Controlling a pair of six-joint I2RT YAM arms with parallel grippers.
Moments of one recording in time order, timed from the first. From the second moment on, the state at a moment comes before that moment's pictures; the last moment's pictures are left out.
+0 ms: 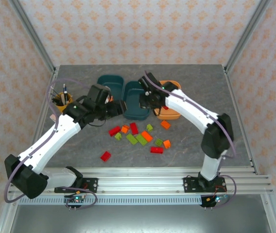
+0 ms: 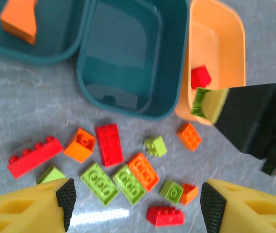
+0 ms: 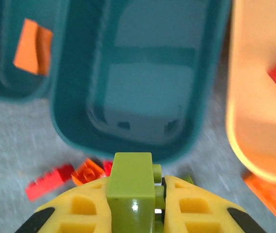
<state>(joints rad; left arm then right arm) -0.48 1.25 1.22 -0.81 0.06 -0.82 0.68 1.85 1.71 -0.92 0.05 0.63</state>
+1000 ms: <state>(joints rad) -0.41 1.48 1.27 -0.90 0.07 -0.52 0.67 2.10 1.95 -0.98 0.05 0.62</state>
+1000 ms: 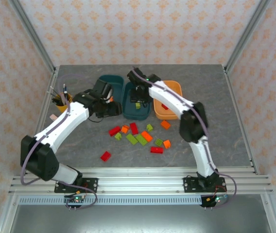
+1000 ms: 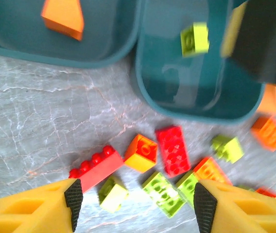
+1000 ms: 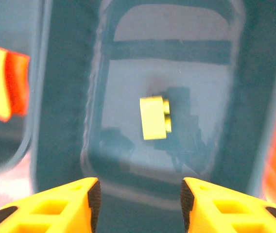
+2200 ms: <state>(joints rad) -0.56 1.86 1.27 -0.83 0.00 -0.17 0.67 1.13 0.88 -0.58 -0.05 0.79</state>
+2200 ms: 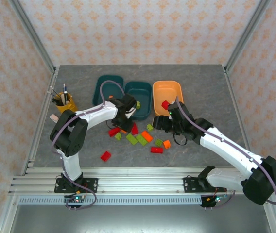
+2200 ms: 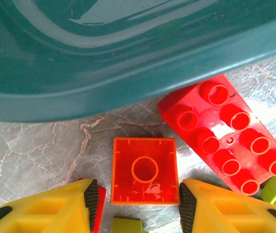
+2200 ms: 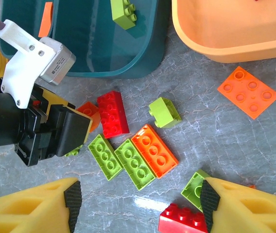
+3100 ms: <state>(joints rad) -0.52 1.55 1.29 -0.92 -0.04 -0.31 0.67 1.14 0.97 -0.57 -0.02 0.77</state>
